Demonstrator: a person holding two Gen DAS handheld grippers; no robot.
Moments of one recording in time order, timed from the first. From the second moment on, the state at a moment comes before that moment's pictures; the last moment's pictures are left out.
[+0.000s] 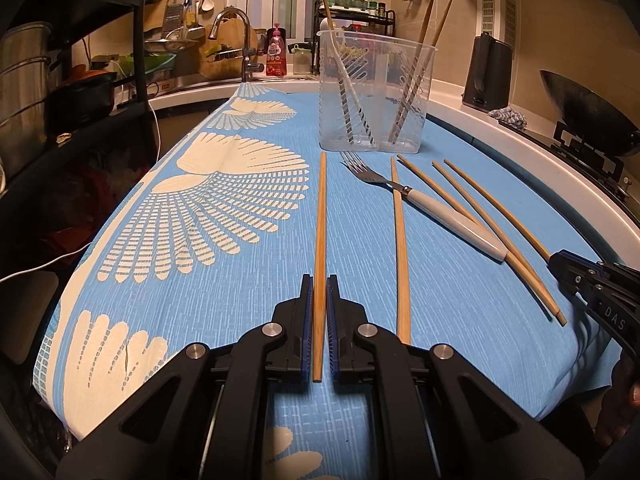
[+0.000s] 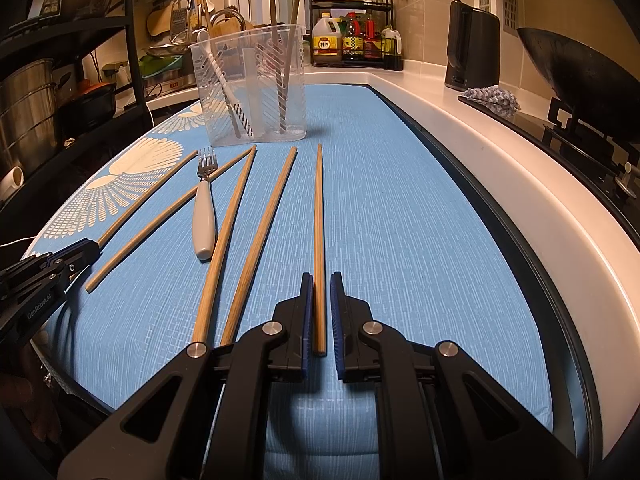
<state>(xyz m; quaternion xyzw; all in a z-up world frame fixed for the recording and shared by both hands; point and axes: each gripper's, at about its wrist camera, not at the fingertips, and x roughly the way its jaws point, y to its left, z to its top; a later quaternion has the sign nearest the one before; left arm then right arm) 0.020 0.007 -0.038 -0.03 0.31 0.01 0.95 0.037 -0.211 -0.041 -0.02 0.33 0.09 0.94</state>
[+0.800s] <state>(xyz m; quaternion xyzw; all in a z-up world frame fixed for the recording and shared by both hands) 0.005 0.007 -0.006 -0.03 0.26 0.01 0.97 0.013 -0.208 0.010 -0.02 0.29 0.08 0.95</state>
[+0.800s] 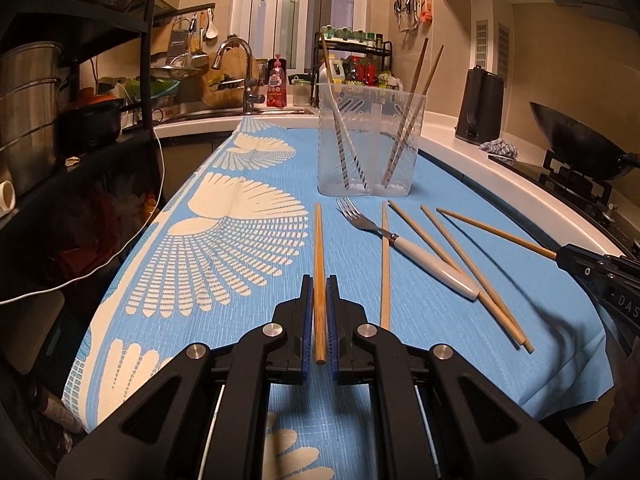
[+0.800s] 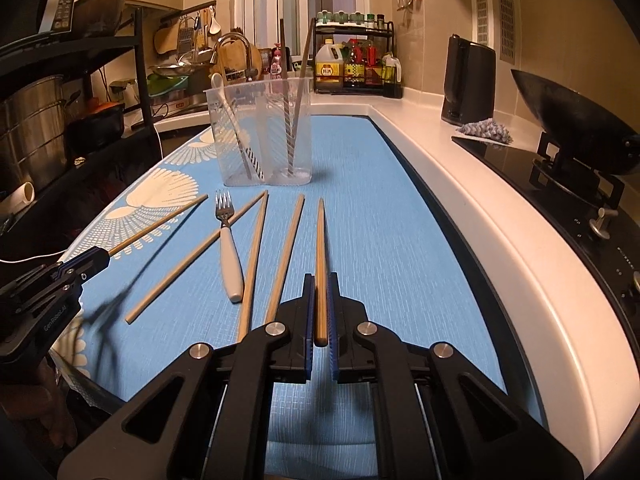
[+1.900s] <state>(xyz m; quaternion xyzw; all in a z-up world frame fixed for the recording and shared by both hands) 0.033 0.020 0.099 -0.03 0.22 -0.04 0.98 0.035 -0.224 0.121 0.01 0.23 0.11 0.97</state>
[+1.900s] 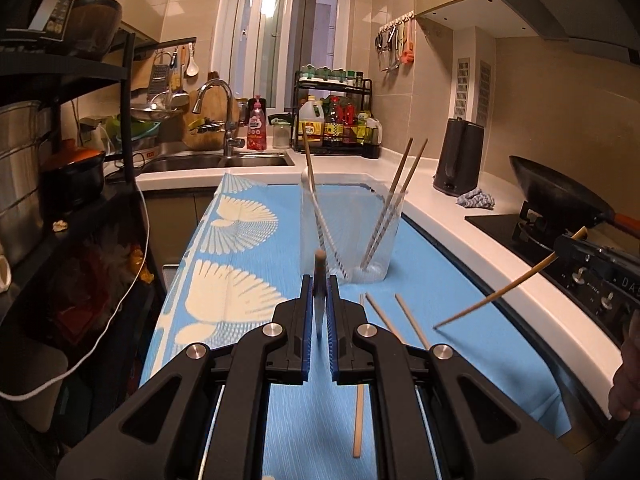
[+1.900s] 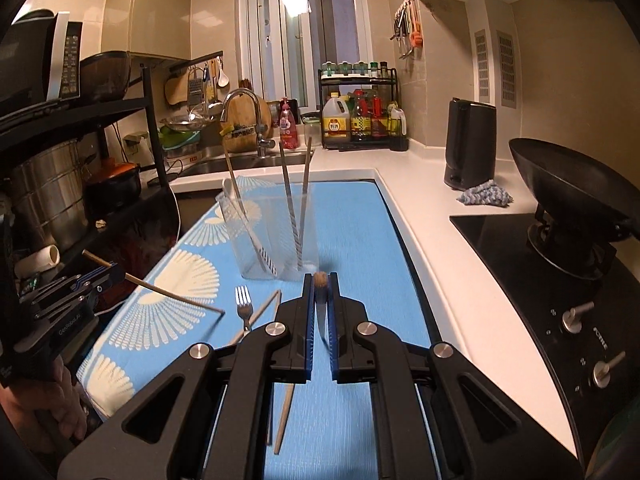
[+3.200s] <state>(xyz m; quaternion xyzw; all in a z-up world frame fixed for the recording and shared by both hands) 0.240 0.016 0.244 -0.03 0.20 -0.10 0.97 0.207 -0.133 0.270 -0.02 0.15 0.17 0.97</state>
